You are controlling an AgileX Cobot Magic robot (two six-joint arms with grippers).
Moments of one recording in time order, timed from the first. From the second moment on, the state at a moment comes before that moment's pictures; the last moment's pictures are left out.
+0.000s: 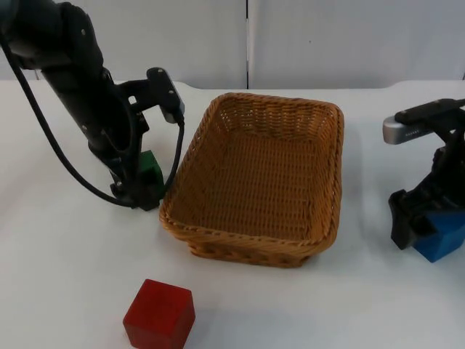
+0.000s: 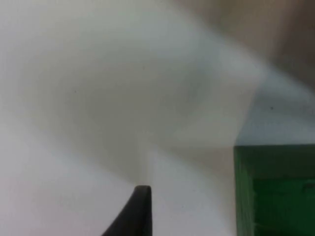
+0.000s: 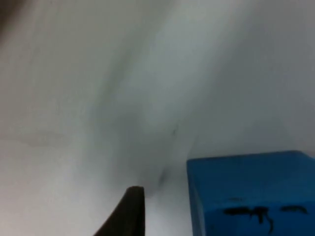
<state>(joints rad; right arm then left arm) 0.32 2.00 -1.07 -0.06 0.49 -0.10 -0.21 2.26 -1.50 -0.22 0.63 1.10</state>
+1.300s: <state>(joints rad) 0.32 1.86 -1.07 -0.06 0.50 -0.09 -0.21 2.18 -1.50 0.08 0.64 0.90</state>
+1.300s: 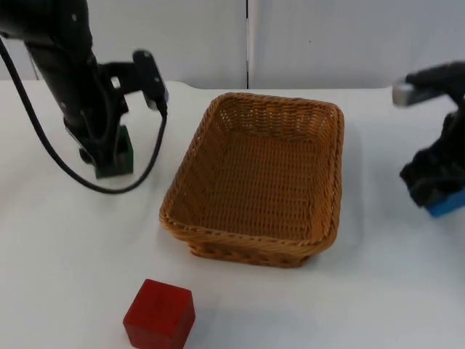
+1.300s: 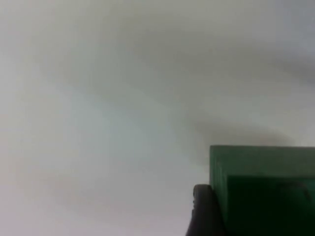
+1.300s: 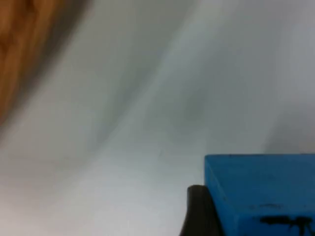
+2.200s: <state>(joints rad) 0.32 1.52 -1.07 -0.06 0.51 -0.06 -0.21 1.75 -1.50 -0.15 0.85 0.83</state>
